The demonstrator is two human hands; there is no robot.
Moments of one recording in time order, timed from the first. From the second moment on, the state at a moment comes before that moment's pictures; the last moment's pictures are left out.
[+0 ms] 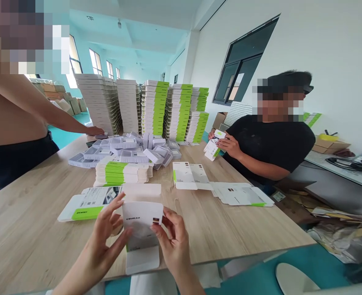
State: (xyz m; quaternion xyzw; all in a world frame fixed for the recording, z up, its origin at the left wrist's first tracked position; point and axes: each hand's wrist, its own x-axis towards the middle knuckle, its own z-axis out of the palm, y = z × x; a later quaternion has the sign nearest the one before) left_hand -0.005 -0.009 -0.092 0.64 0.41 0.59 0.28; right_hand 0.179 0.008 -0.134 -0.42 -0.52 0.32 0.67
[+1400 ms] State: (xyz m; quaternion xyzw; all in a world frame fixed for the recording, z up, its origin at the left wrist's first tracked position) left_hand -0.011 -0.013 -0.111 0.62 0.35 0.65 0.28; right_hand 0.153 0.056 0.080 -0.46 -0.85 0.23 -0.09
